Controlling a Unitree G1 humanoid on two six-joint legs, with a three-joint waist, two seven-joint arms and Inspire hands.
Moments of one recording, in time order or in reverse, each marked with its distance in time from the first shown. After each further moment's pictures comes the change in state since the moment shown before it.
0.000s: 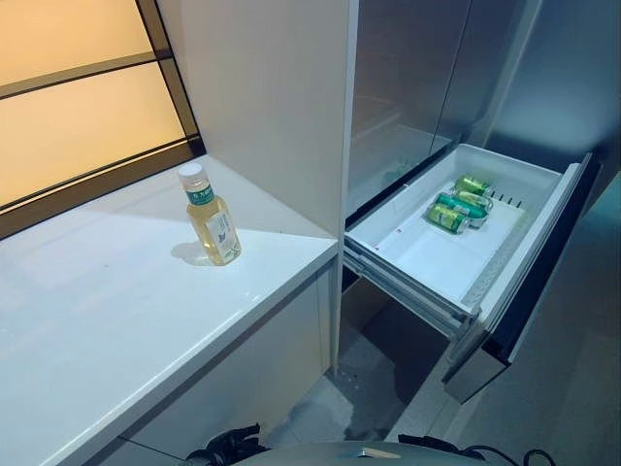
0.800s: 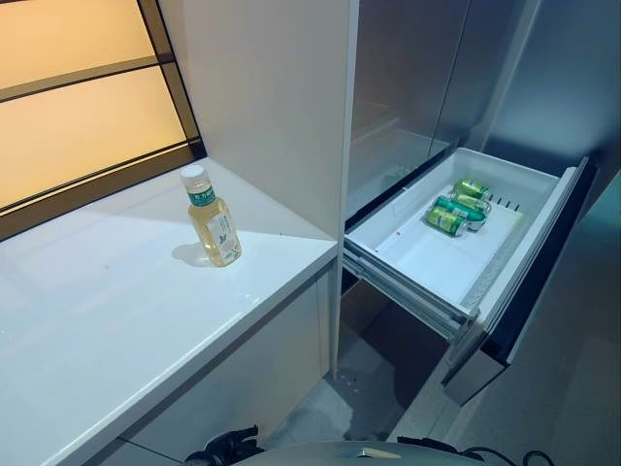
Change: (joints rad) left arm 0.005 0.001 0.000 0.000 0.000 0.000 0.011; right arm 0.005 0.004 0.002 0.000 -0.002 0.001 0.002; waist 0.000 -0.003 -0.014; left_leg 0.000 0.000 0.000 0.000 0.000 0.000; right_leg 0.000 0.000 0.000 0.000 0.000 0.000
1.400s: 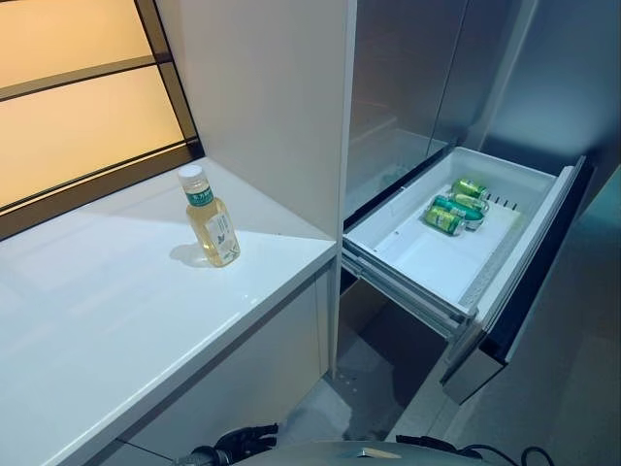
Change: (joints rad) left arm -0.008 0.058 -0.115 -0.106 0.039 -0.003 -0.291; right arm -0.002 -0.009 0.015 -0.032 -0.021 0.031 0.010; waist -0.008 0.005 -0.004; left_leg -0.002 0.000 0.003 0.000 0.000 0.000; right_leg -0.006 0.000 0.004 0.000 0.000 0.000
